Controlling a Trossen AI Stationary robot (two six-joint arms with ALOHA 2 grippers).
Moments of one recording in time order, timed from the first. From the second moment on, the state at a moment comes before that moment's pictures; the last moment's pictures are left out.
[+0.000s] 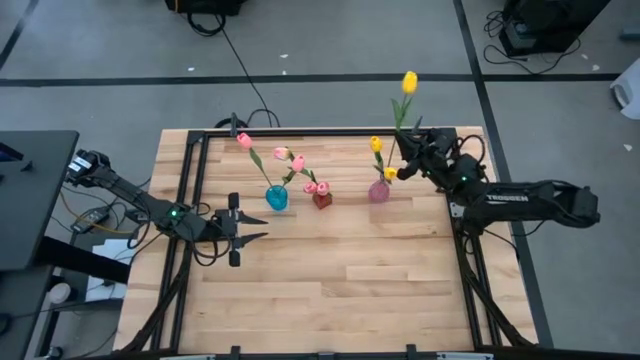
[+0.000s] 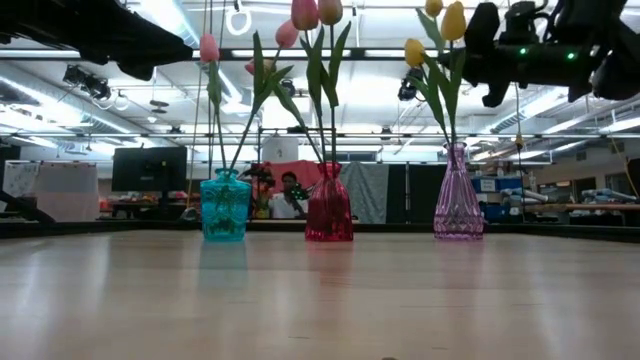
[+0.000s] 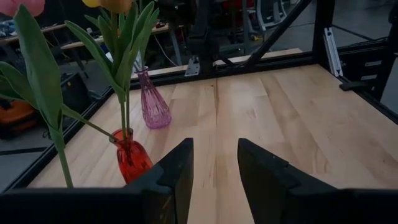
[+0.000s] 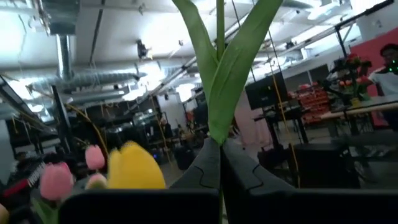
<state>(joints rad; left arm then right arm) -0.49 0.76 0.33 0.25 -0.59 0.04 -0.46 0.94 0.23 1.12 0.20 0.20</state>
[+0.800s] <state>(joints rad) -0.49 0.76 0.33 0.25 -0.59 0.01 -0.46 0.95 0.19 1.01 -0.08 0.12</state>
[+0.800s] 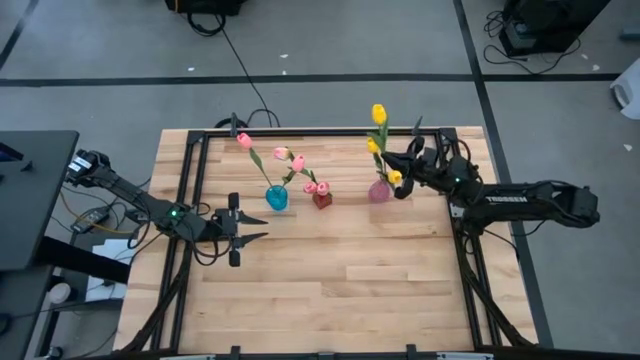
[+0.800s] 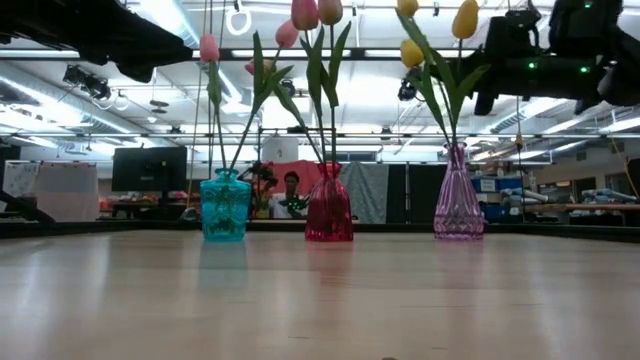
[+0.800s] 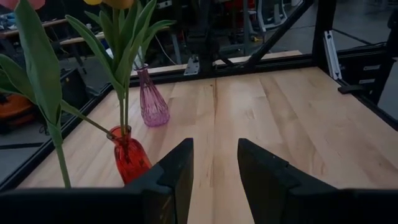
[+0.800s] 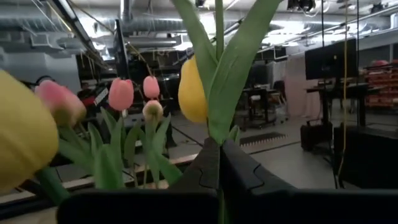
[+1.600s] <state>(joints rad) -0.49 0.76 0.33 0.25 -0.59 0.00 -0.45 0.75 0.01 0.89 -0.07 0.18</state>
